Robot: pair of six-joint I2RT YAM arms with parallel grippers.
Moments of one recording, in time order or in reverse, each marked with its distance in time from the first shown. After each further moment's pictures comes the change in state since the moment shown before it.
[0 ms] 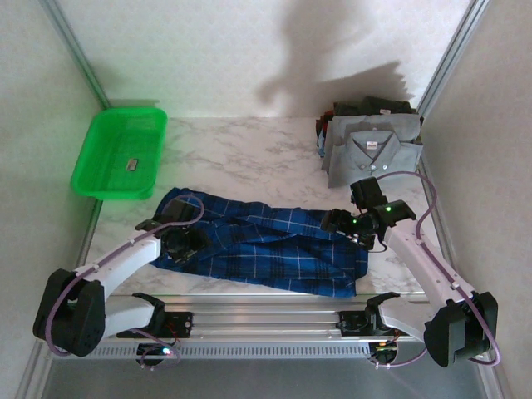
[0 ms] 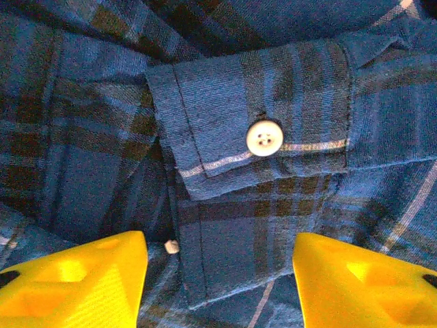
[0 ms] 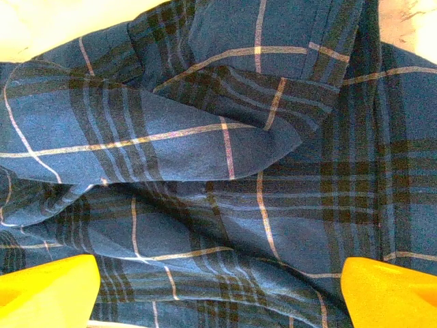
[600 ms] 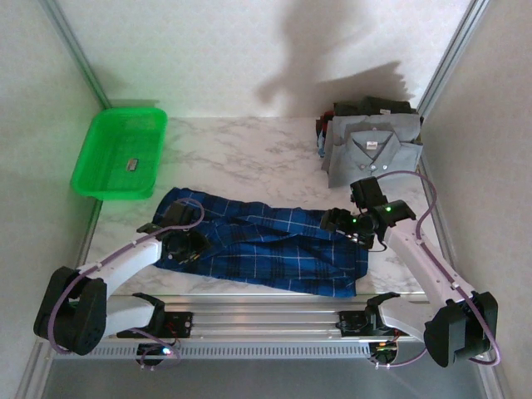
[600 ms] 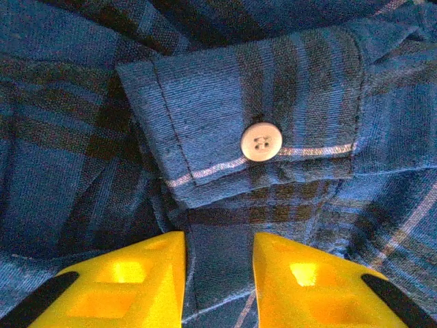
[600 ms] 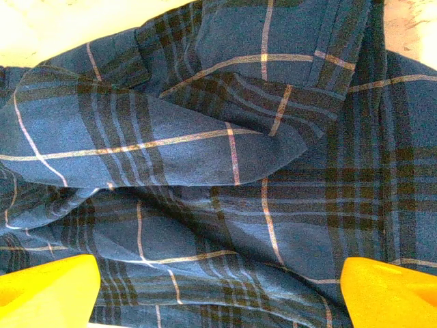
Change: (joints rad) left arm 0.000 0.014 -0.037 0.080 0.051 -0.051; right arm 0.000 0.000 0.000 0.015 0.000 0.000
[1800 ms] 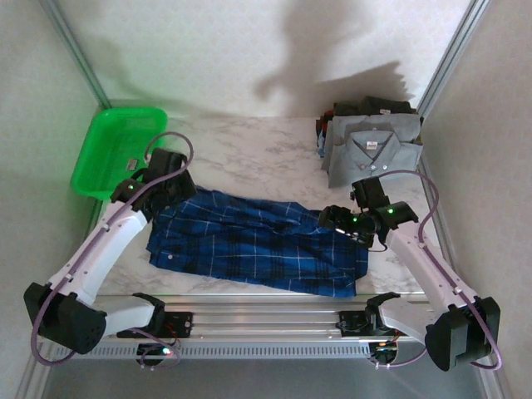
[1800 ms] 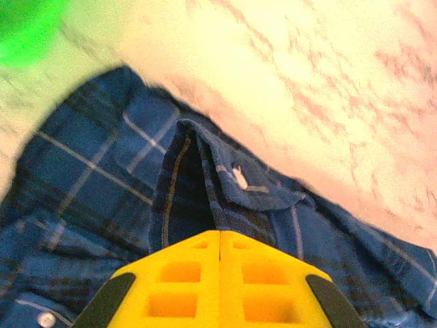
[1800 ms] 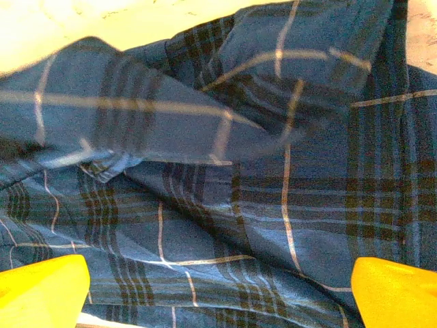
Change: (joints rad) left arm 0.000 0.011 0.652 -0.316 -0.371 0.258; right arm 0.000 -0.025 0.000 0.030 -0.027 -0.001
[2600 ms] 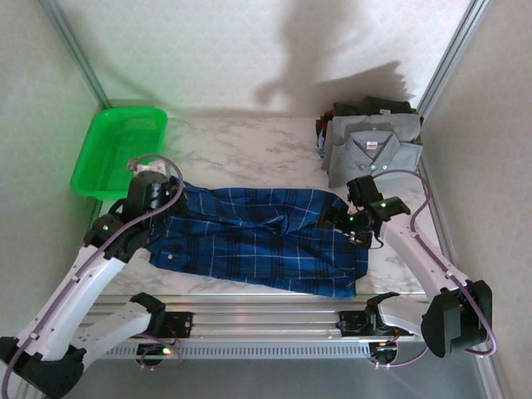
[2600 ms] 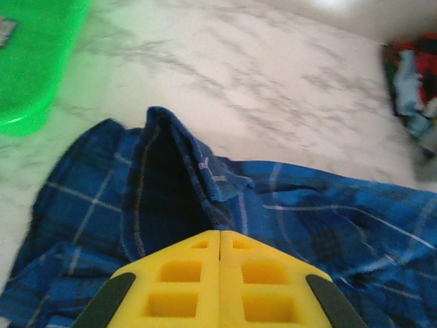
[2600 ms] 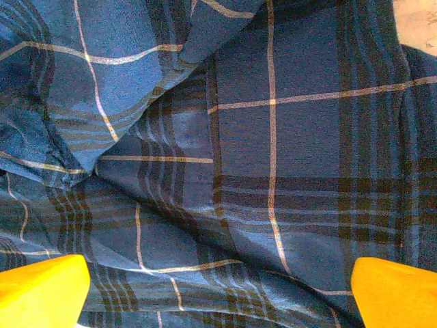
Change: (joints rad) left arm -0.155 -0.332 -0.149 0.076 -0.044 0.133; right arm 0.000 0.085 0.000 -0.001 0.012 0.001
